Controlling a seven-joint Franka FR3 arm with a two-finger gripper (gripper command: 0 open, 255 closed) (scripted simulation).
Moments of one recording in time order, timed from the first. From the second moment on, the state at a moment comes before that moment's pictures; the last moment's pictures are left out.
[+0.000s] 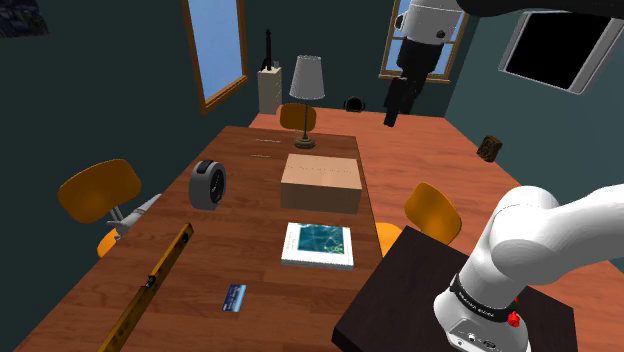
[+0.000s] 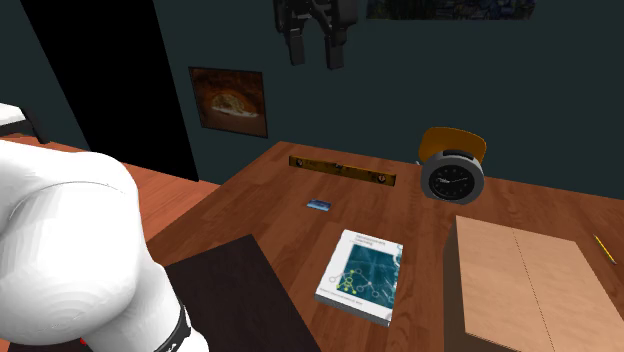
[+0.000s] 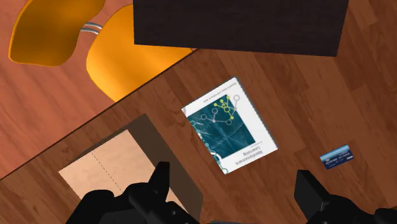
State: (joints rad) arm 0.00 -0.82 0.04 -2.28 -0.03 1.56 0.01
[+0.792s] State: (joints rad) arm -0.01 -0.60 0.17 -2.37 0.11 1.74 0.27
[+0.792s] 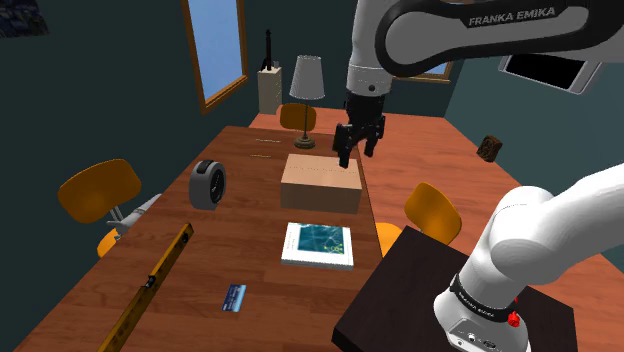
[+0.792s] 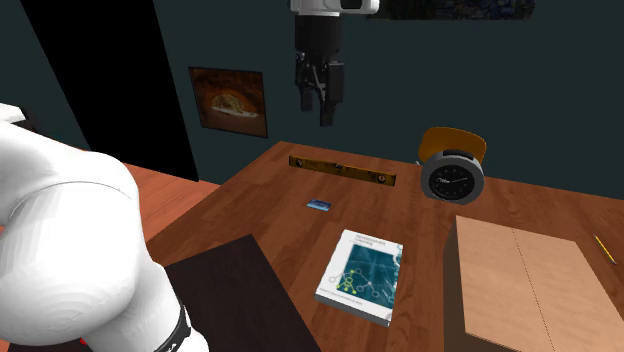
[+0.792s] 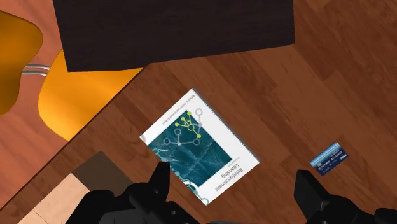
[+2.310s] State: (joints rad) arm 0.03 0.21 0.33 -2.16 0.31 2.18 0.76
